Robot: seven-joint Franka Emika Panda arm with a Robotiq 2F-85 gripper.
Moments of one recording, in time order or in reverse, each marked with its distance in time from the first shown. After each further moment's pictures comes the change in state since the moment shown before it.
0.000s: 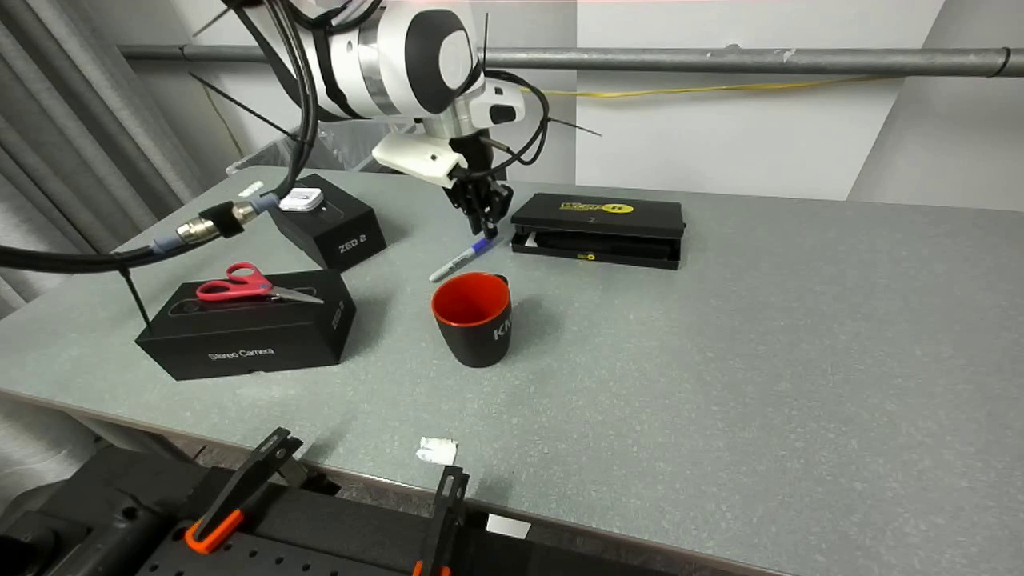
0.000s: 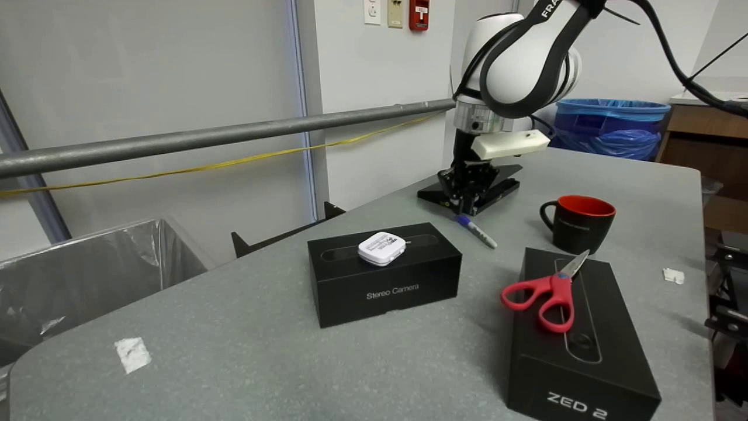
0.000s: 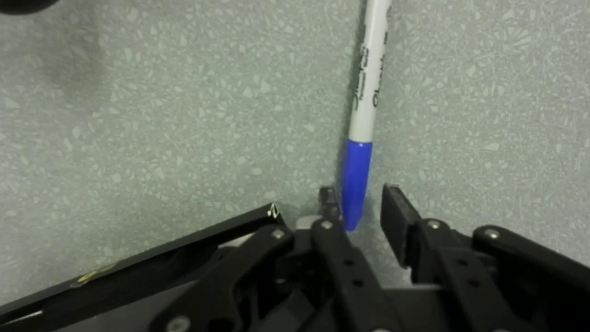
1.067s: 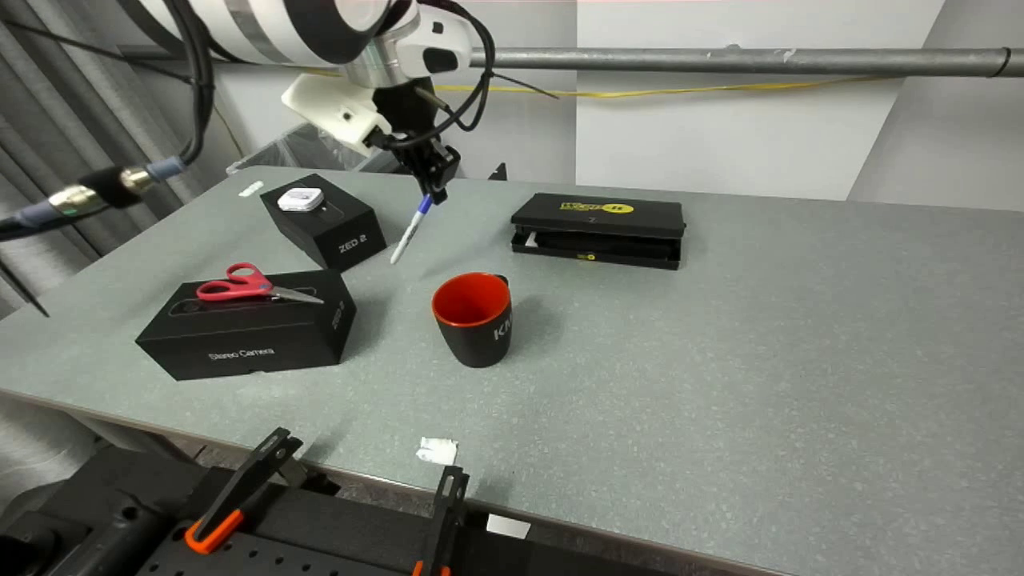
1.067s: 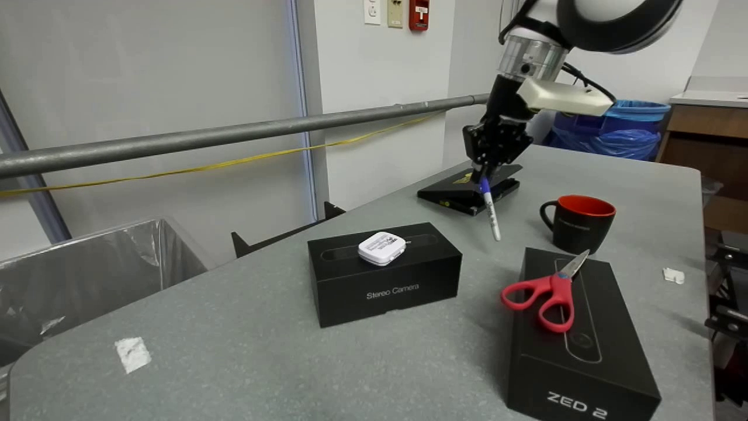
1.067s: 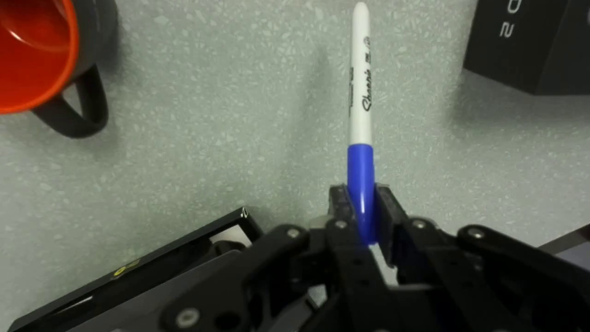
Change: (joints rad) arm 0.003 -0.342 0.067 -0.336 0.072 0.153 0.043
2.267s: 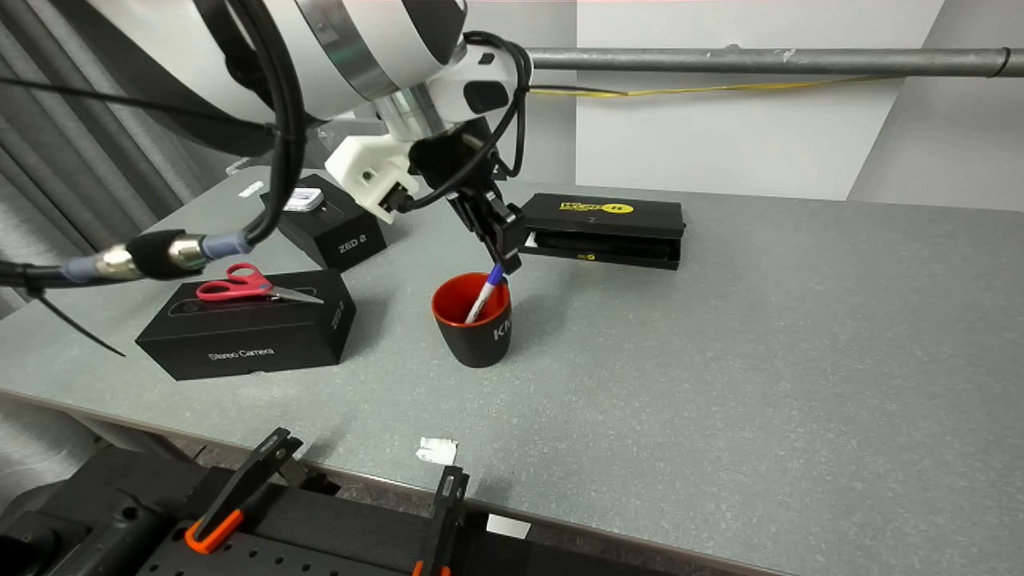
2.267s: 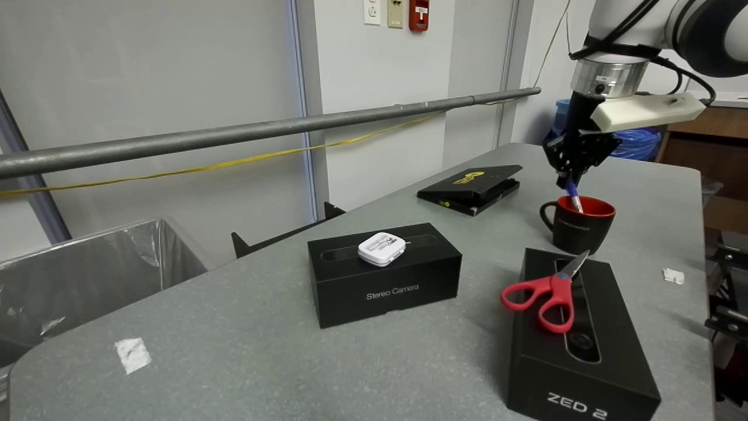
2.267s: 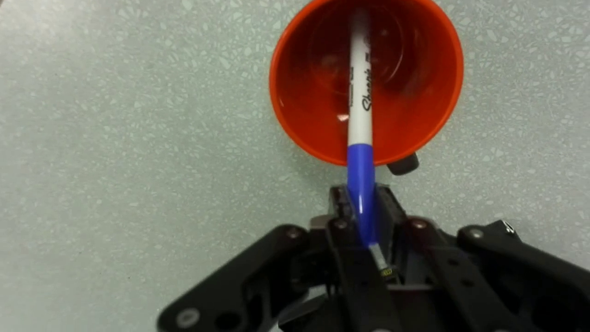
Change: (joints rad) arm -0.218 -0.175 -0.052 -0.252 -0.737 -0.051 0.615
